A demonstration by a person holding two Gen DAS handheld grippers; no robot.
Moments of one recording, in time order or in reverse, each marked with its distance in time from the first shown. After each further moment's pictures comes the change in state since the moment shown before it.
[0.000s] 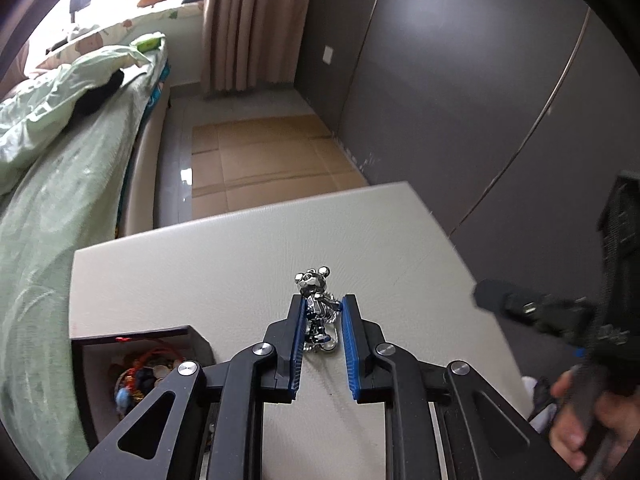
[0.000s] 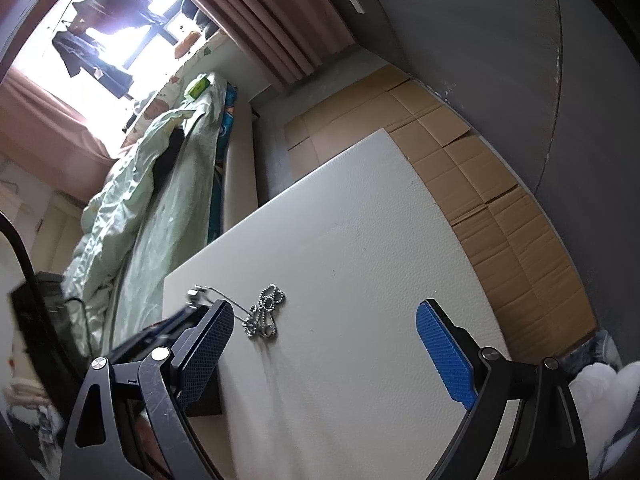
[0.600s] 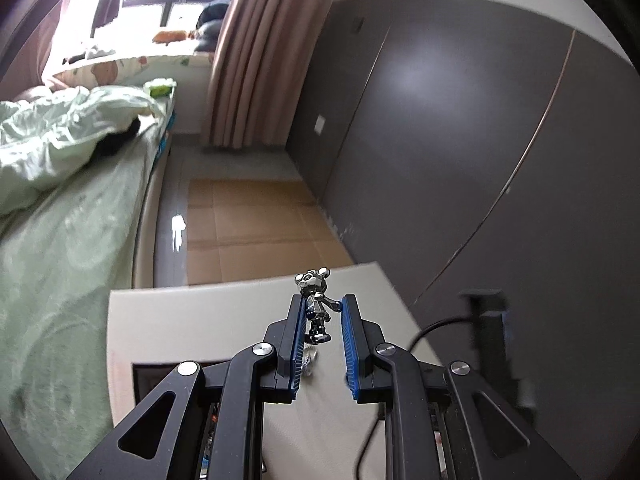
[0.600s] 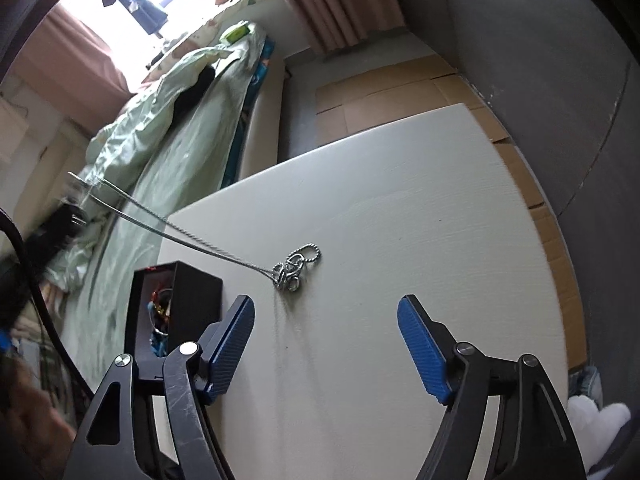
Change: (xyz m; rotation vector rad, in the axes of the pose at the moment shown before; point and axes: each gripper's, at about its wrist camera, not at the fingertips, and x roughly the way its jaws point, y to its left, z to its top) left arm -0.100 0.015 0.016 -0.051 -0.236 -0.090; right arm 0.040 0.051 -0.023 -0.207 0.102 -0.018
